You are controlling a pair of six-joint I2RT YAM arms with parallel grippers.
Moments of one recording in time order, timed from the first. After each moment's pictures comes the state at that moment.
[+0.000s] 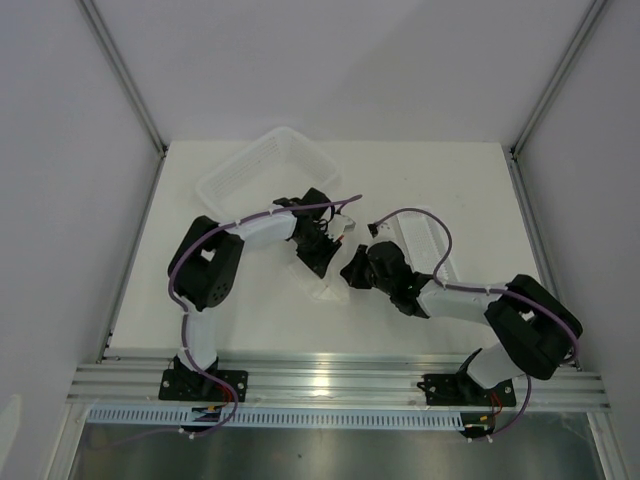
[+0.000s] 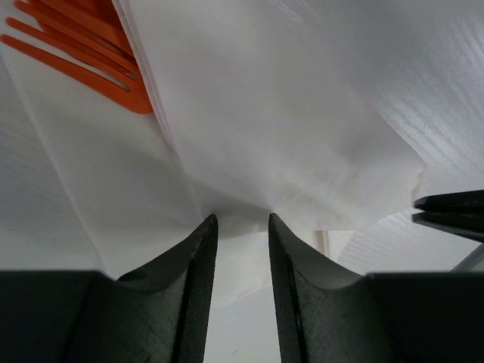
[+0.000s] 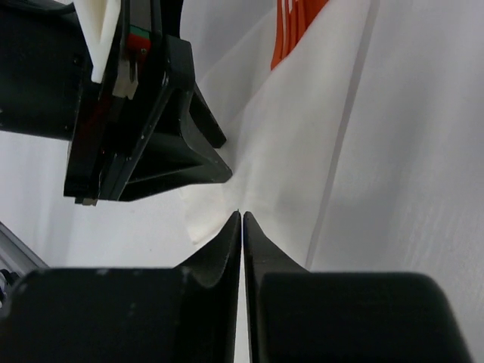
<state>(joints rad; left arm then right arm) -0.60 2.00 1.39 -0.69 0.34 0.21 0.79 1.45 0.59 0.33 0.08 0.75</state>
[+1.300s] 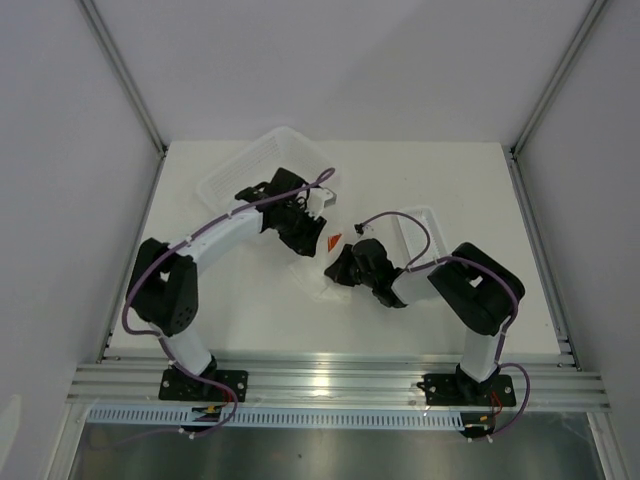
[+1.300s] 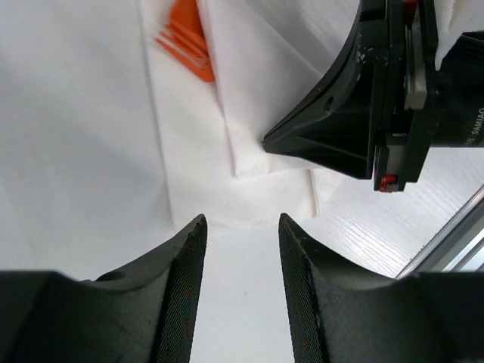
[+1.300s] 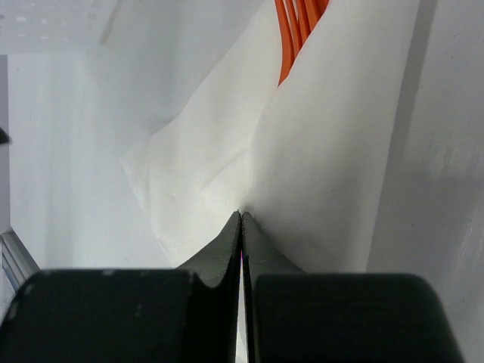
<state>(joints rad) -0.53 1.75 1.35 -0.70 0.34 0.20 0.76 1.84 0.71 0.60 -0.02 0.85</state>
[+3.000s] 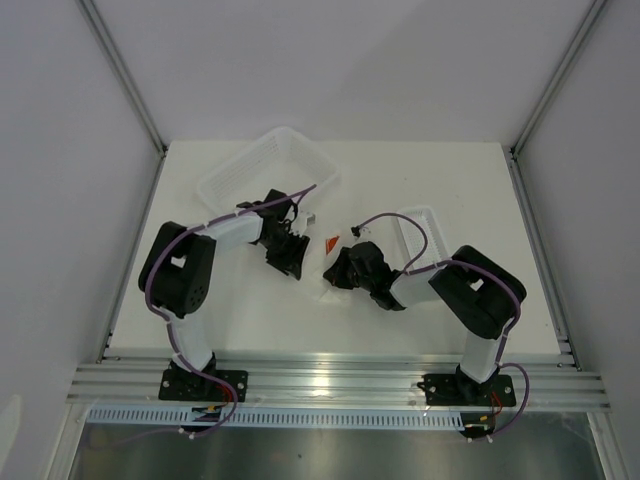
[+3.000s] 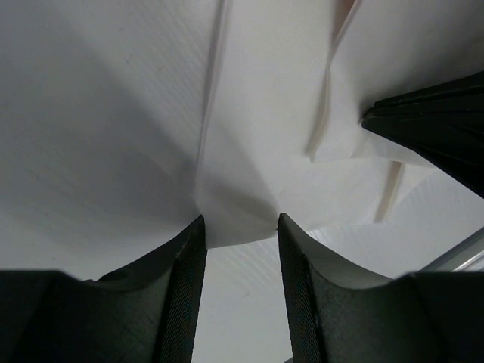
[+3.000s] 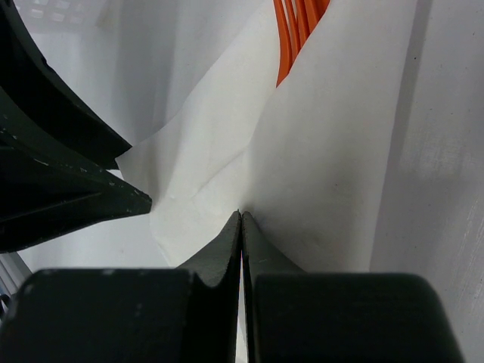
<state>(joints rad) -0.43 1.85 1.18 -0.64 0.34 0.04 0.80 1.82 0.71 0.56 0.02 0.84</state>
